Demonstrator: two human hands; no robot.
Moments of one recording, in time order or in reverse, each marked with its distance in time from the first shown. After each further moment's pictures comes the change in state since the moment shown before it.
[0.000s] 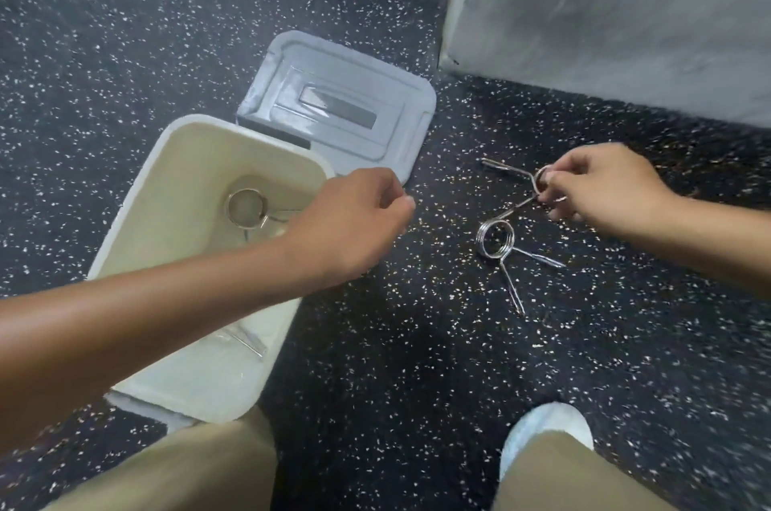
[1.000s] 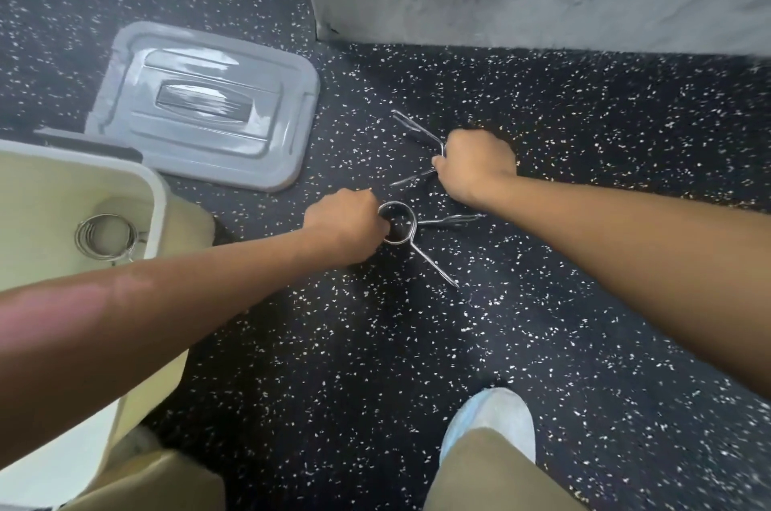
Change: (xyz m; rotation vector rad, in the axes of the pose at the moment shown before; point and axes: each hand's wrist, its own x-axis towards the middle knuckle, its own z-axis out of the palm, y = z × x) left_hand 0.118 0.015 0.155 0.627 -0.173 -0.049; right_hand 0.087 0.073 0.050 -0.551 0.111 -0.086
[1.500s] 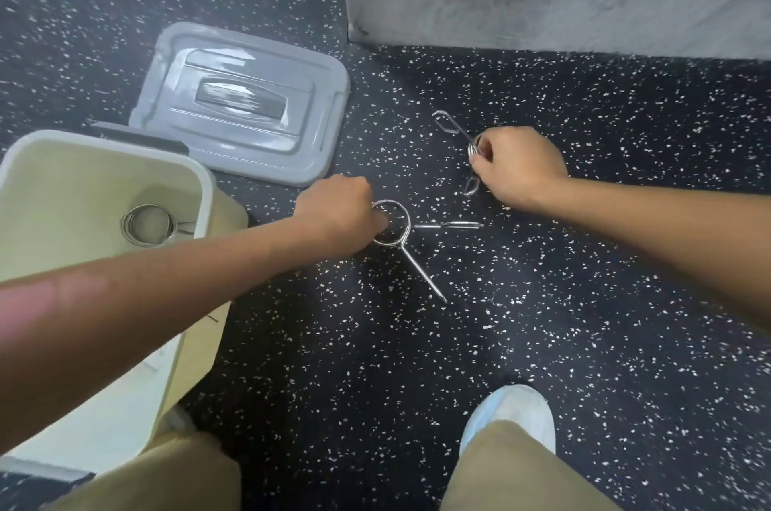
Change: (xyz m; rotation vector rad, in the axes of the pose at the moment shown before) left_hand -0.023 -0.034 -0.028 -0.011 0.077 0.043; right_hand -0.011 0.021 -0.009 0.167 0.047 -0.095
